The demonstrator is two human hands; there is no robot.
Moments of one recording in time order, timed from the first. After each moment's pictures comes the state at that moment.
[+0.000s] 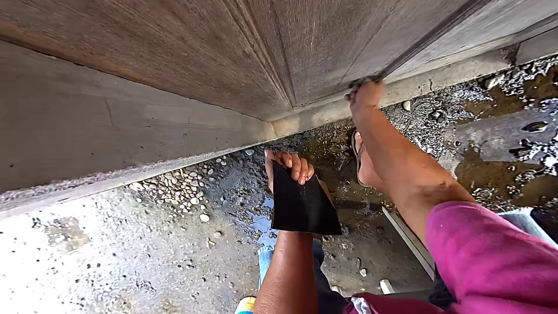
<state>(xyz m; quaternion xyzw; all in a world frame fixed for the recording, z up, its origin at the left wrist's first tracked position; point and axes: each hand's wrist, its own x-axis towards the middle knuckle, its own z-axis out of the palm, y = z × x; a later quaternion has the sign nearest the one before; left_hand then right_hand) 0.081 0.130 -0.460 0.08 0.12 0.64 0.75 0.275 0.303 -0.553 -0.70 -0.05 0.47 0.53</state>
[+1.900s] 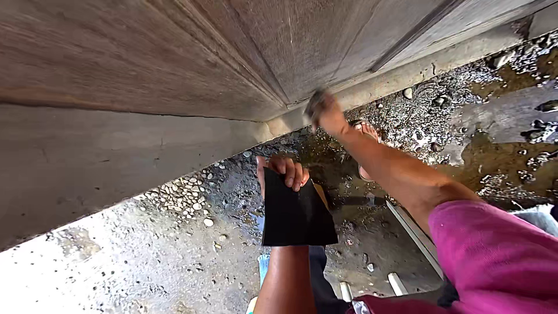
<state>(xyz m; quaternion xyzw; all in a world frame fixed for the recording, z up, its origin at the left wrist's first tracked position) 0.062 0.131 -0.466 0.12 0.12 0.58 0.80 0.240 0.244 -0.567 -0.64 -0.30 0.61 0.37</state>
